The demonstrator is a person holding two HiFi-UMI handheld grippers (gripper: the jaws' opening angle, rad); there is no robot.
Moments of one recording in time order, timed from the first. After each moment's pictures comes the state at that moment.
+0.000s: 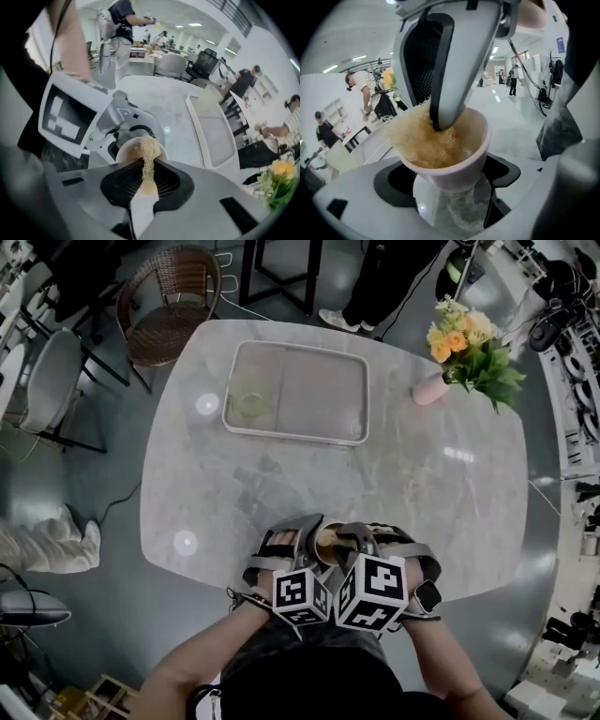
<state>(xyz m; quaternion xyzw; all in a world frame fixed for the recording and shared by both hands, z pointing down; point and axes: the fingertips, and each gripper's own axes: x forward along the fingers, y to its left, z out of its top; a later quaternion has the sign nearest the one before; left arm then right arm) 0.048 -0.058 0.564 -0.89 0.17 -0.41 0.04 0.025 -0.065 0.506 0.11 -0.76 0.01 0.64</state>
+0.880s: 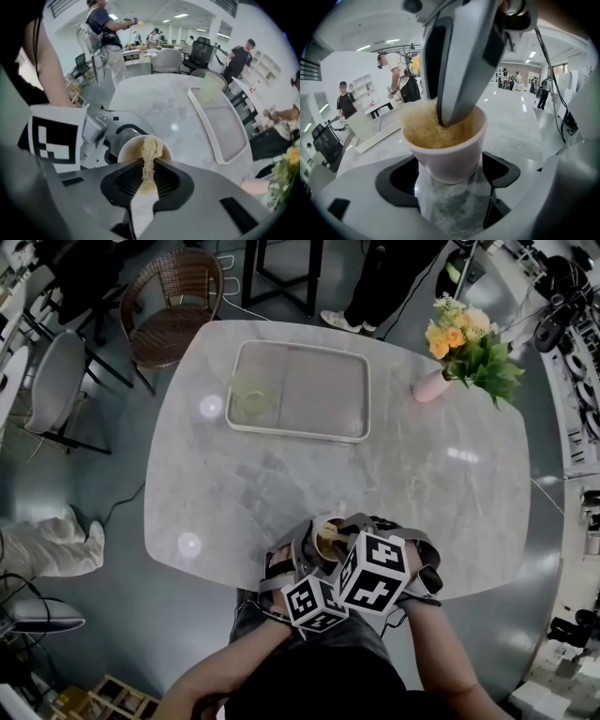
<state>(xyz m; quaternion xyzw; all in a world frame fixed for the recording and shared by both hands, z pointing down) 0.036 -0.052 0.566 -0.85 0.31 -0.41 -0.08 0.023 -0.059 0.512 0.09 -0.76 0.09 0.63</state>
